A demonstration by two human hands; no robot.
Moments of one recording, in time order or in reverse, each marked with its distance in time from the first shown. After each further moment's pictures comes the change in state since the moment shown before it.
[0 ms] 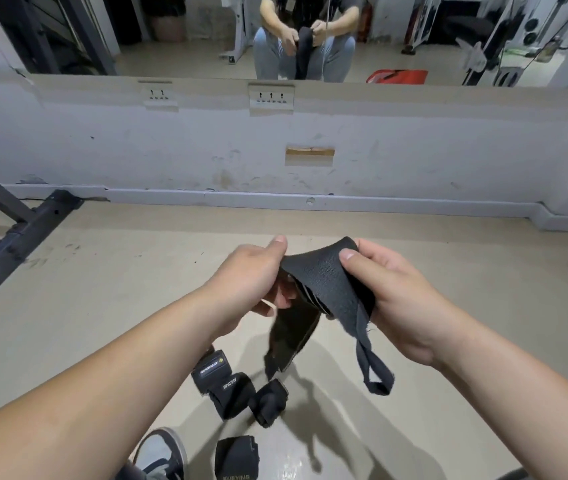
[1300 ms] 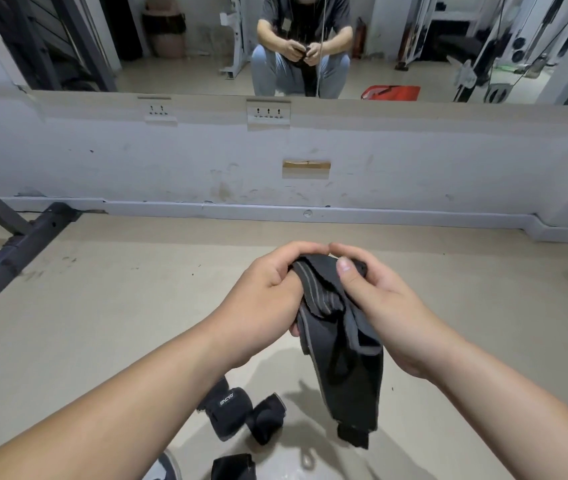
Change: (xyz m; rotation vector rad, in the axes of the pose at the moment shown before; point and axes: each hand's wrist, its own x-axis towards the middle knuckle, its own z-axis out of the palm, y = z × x) left_hand -0.034 0.016 0.014 -0.153 -0.136 0.327; right_hand 0.003 0.006 -0.002 -0.050 0.099 -0.031
